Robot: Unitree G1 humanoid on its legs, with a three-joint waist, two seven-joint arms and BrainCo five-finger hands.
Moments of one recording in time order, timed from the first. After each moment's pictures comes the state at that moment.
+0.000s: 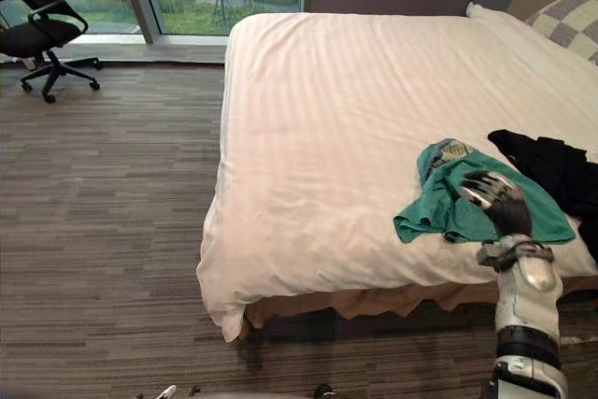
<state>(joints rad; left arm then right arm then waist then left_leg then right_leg) 0.27 0.11 0.24 1.00 -0.09 -0.11 0.11 -0.27 -0.58 -0.29 0.54 0.39 -0.18 0.37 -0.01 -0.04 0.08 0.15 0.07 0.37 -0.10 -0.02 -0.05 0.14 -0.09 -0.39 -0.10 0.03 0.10</state>
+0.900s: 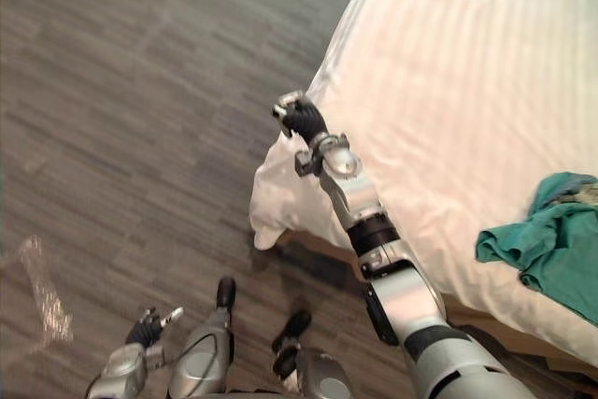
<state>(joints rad) -0.03 0.20 0.20 0.87 -0.13 -0.04 0.05 -0.94 -0.16 0.22 0.58 0.35 0.00 0.10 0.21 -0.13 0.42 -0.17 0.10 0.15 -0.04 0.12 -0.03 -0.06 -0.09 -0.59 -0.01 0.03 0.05</state>
